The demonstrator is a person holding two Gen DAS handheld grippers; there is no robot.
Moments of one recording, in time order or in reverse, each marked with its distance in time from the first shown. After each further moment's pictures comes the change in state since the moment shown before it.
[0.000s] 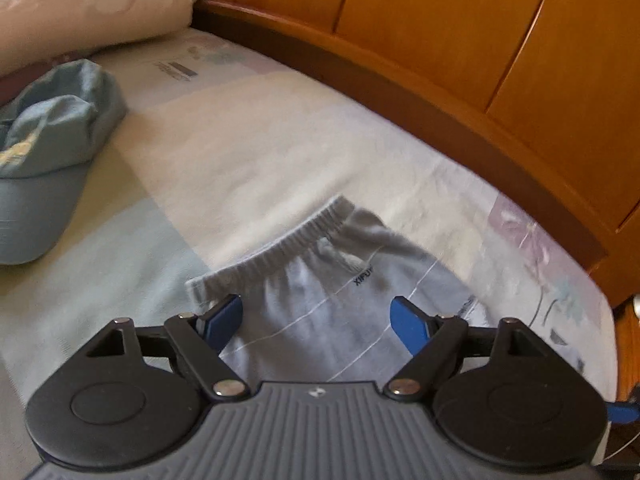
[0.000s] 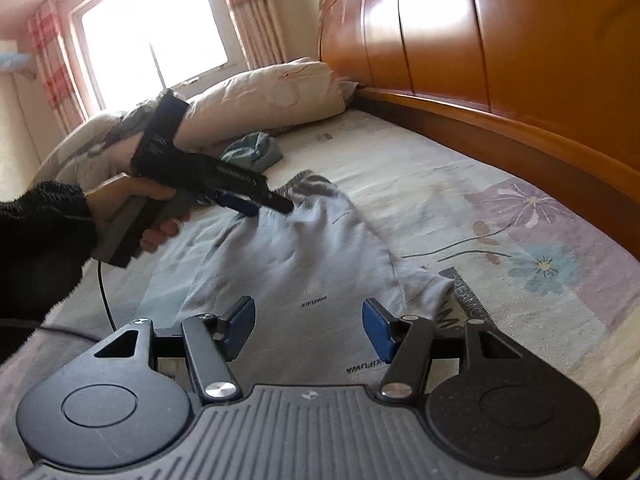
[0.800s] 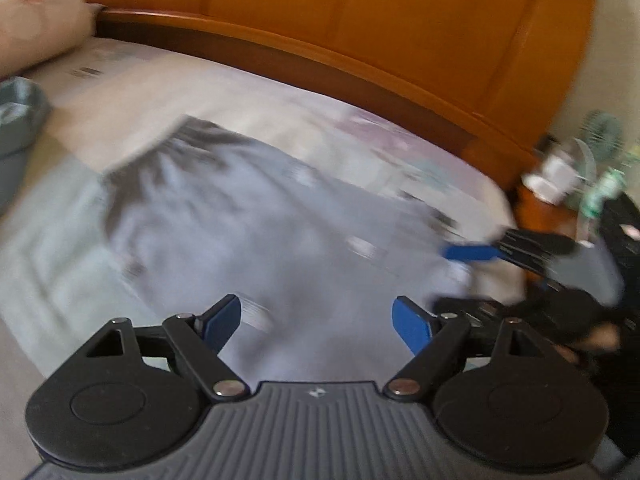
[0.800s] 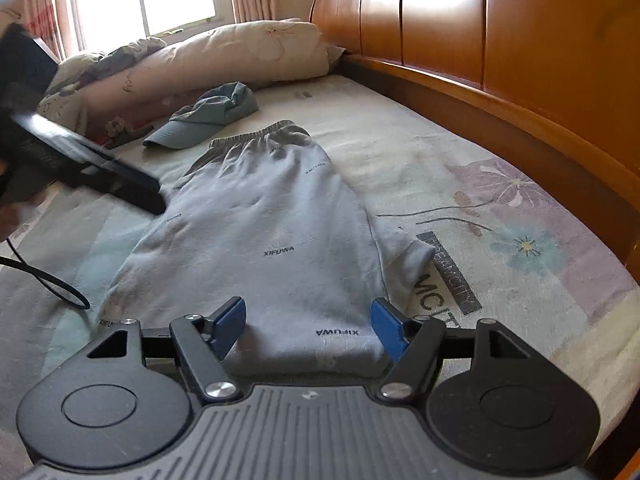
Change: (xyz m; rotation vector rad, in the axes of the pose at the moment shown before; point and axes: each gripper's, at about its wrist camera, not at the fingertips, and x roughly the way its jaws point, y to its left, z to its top) left arm -0.084 -0.074 -0.088 0.202 0.106 -0.232; right arm 0.016 0.000 -0.014 -0.082 0.096 -0.117
